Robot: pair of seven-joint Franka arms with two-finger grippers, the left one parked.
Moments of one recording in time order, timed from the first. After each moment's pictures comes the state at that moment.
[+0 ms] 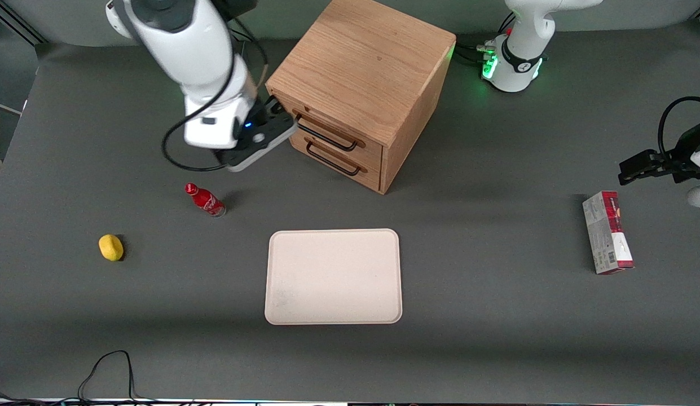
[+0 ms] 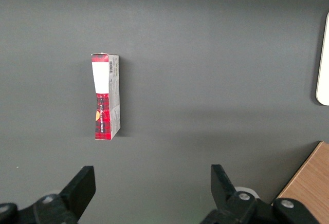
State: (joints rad) arm 0.68 0.24 -0.06 -1.36 0.04 1.56 -0.06
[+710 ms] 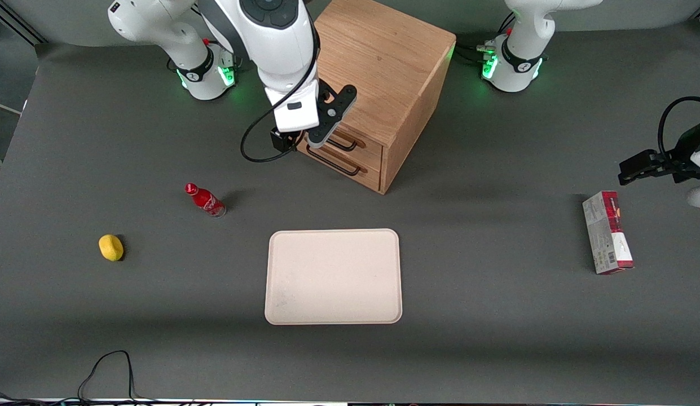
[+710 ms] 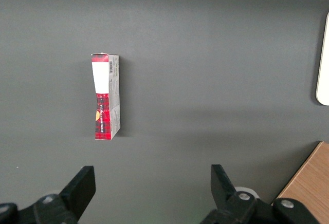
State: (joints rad) arm 0.80 0.29 -0.07 -1.38 0.08 1.56 -0.27
